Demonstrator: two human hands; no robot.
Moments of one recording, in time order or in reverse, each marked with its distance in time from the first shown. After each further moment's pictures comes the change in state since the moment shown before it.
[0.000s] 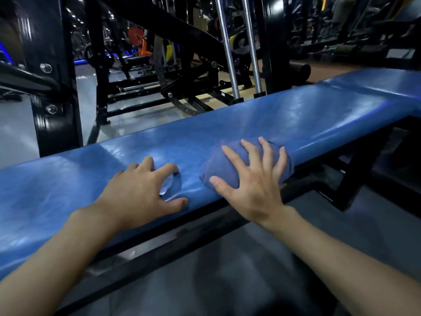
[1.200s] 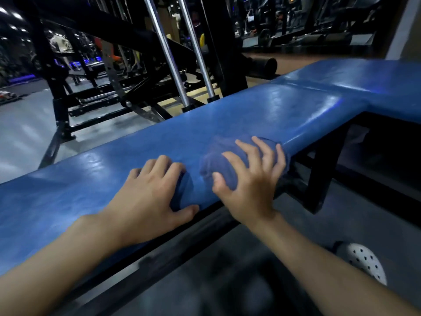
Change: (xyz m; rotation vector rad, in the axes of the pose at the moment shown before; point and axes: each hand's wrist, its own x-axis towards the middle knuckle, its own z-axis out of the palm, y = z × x) left_hand 0.106 0.141 0.002 -0.062 0.100 0.304; right_hand 0.034 0.143 0.010 0.023 0.365 0.053
